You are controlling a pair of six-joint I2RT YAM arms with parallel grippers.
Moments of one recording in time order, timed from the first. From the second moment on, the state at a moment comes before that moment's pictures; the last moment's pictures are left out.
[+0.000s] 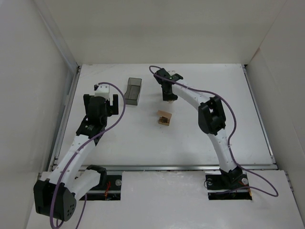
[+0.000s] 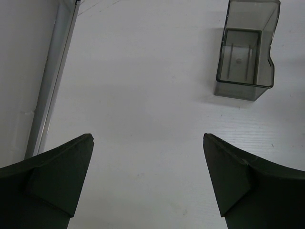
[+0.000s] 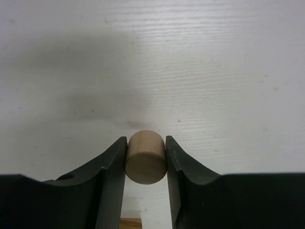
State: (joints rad) left arm -0.27 0.95 0.71 -0.16 -0.38 0.01; right arm 0.60 2.38 2.12 -0.93 0.41 0.52
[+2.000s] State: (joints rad) left arm -0.26 0.89 0.69 -0.16 -0.36 0.00; right arm 0.81 2.01 1.94 -1.12 0.29 0.38
